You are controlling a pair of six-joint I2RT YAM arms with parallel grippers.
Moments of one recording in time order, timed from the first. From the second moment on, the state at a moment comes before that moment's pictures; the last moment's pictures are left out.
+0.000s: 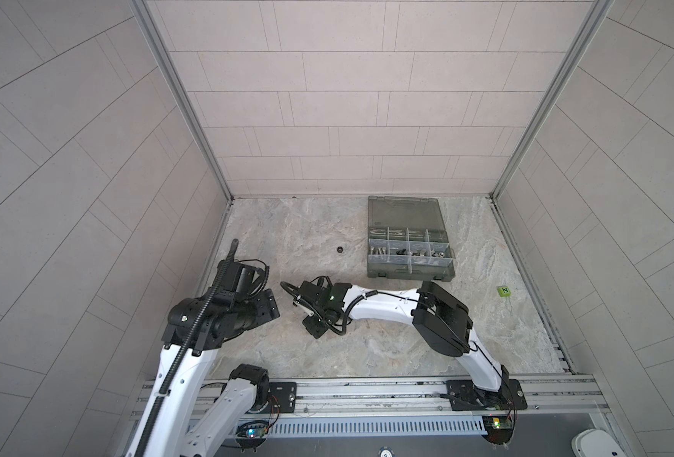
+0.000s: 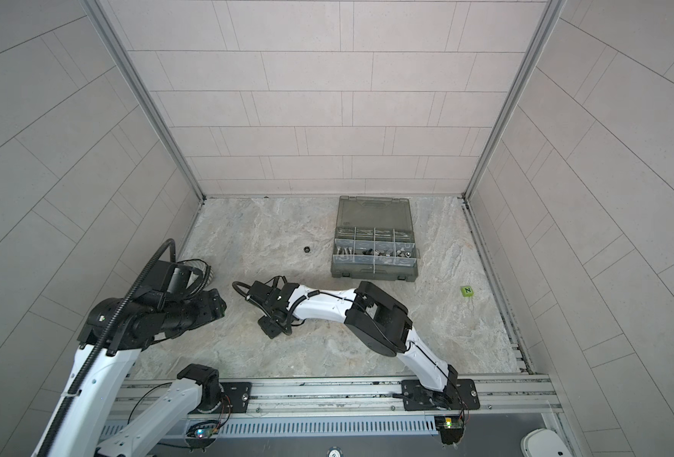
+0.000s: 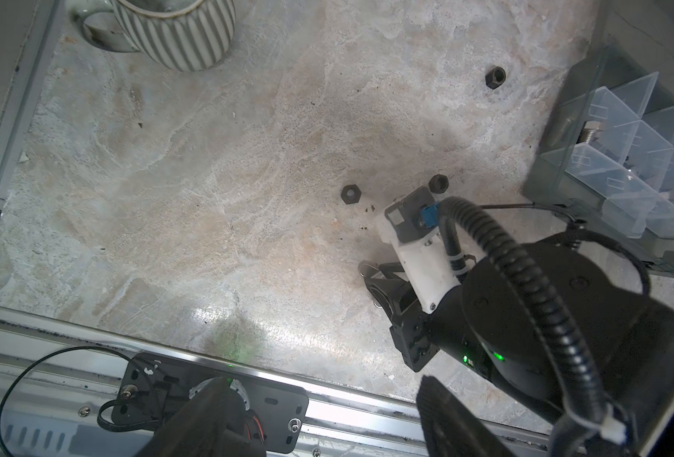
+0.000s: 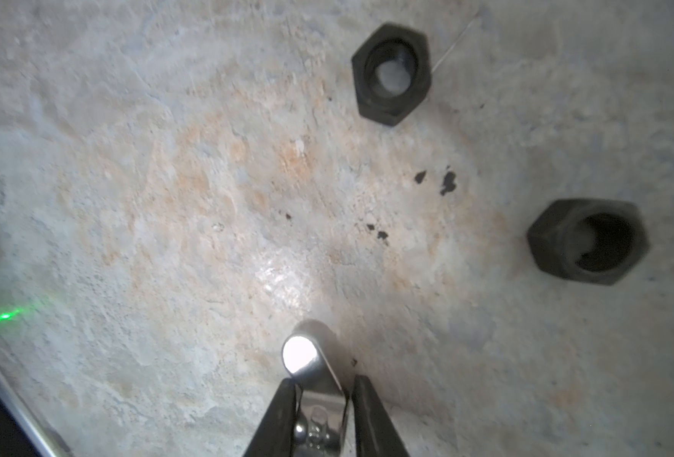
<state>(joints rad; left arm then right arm) -0.21 0.81 1.15 -1.46 -0.02 -0.60 1.12 2.20 1.66 -0.66 -0.04 0.35</state>
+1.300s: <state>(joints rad) -0.21 1.48 1.34 -1.01 0.22 -0.50 0.44 1.79 1.58 -0.99 0.11 0.25</state>
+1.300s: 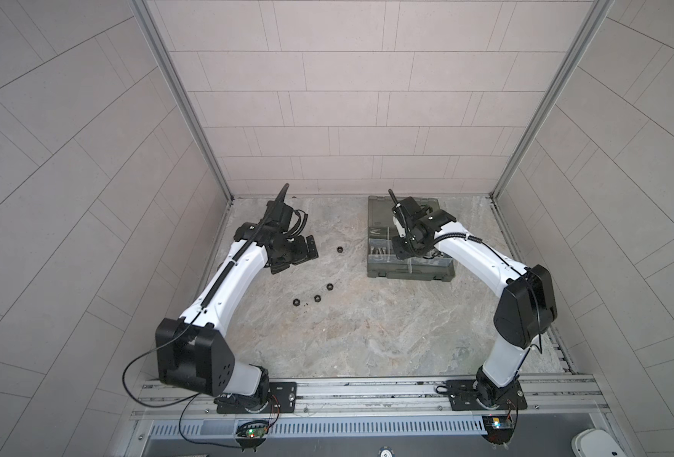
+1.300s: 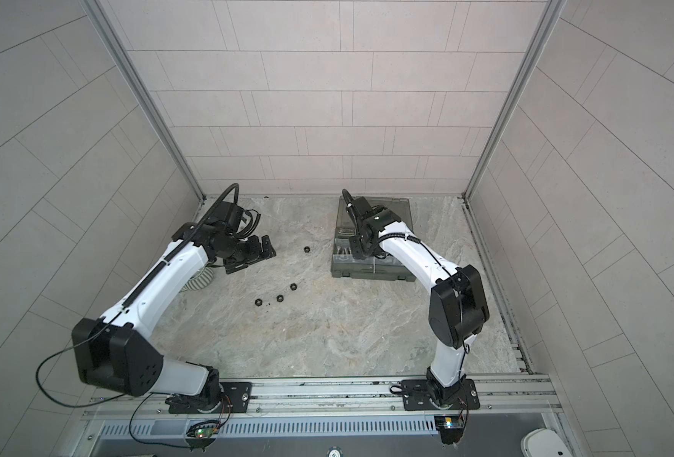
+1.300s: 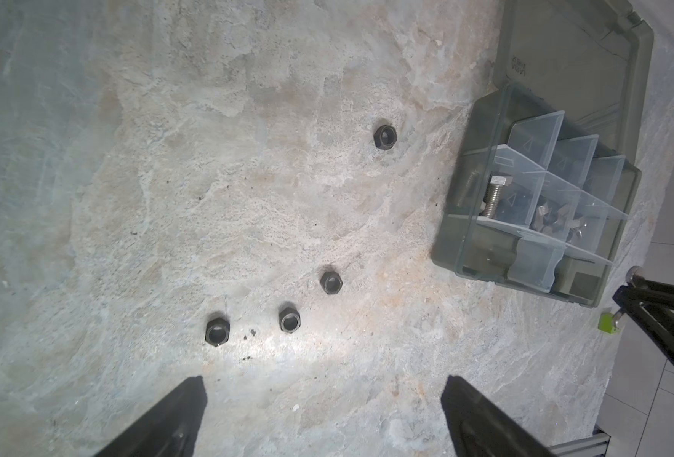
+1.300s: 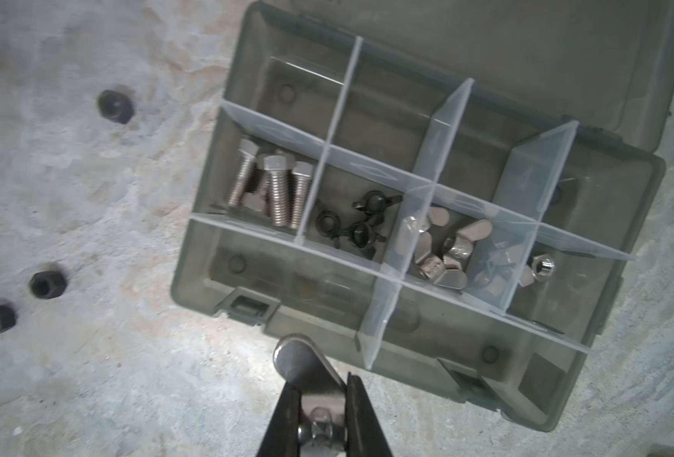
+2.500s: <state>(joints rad) -0.21 2.04 1.84 -1.07 0.31 -0.39 0.21 2.01 1.74 -1.04 0.03 0.28</state>
